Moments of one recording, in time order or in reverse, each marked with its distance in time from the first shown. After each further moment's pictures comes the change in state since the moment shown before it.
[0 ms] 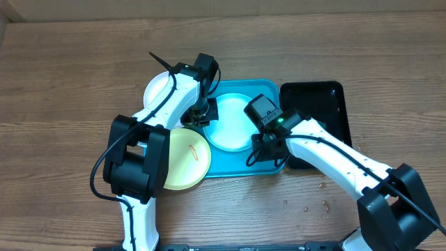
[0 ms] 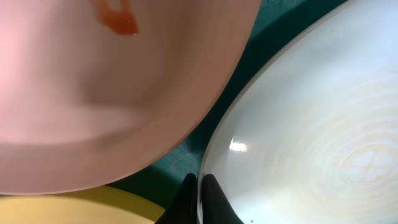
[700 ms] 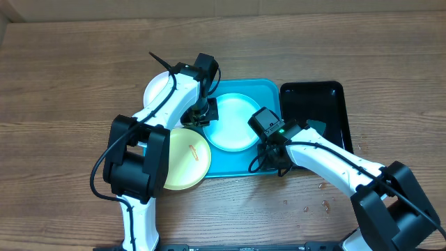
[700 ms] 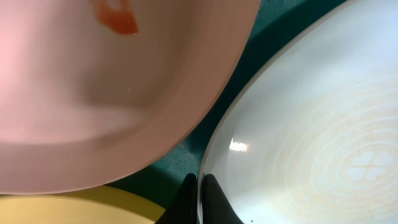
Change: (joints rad) left arm 0.000 0.000 0.000 -0.001 0.000 0.000; right arm 0.001 0.000 -0.136 0.091 0.019 0.060
